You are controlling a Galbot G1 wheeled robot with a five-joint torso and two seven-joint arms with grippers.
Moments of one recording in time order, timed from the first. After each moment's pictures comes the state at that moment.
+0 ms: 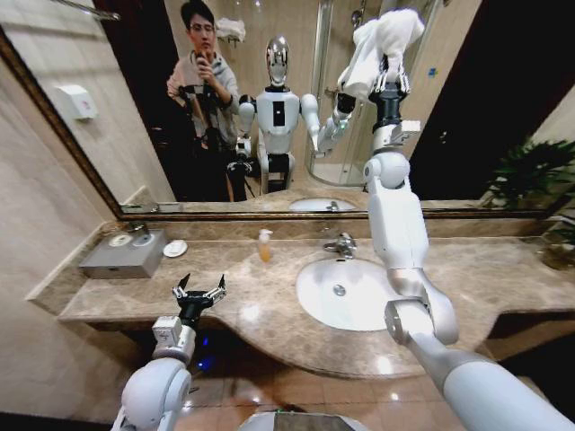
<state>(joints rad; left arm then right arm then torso) 1.68 -1.40 -0.62 -2.34 -0.15 0.32 -0.09 -0.11 1.47 0.38 1.33 0.20 0.29 0.06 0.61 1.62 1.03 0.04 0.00</state>
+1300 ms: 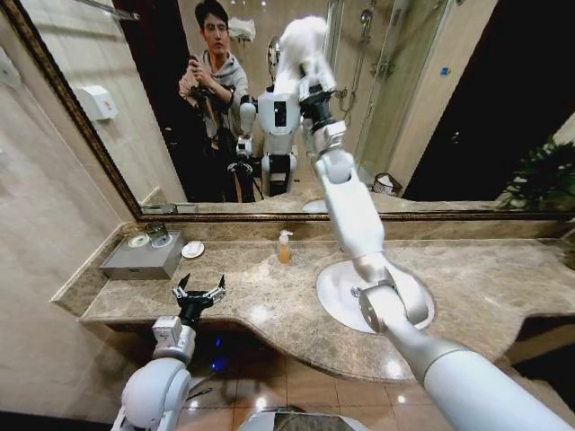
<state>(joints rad) 1.68 -1.40 -0.62 -2.34 -0.15 0.32 -0.09 -0.06 1.61 0.21 1.15 0.03 0.43 -0.05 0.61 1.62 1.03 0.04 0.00</state>
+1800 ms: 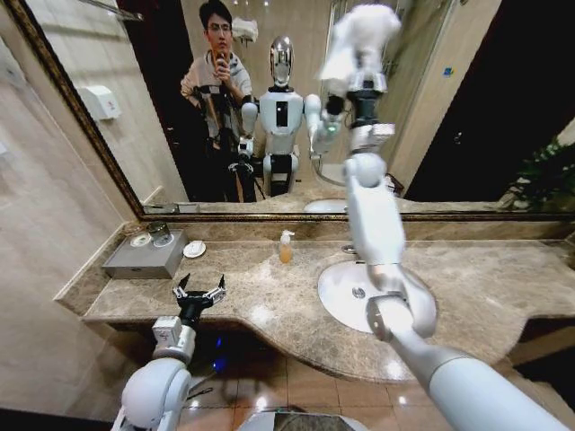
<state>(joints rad) 1.68 -1.40 -0.62 -2.34 -0.15 0.32 -0.09 -0.07 1.51 0.44 1.17 0.13 0.40 0.05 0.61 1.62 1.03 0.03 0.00</state>
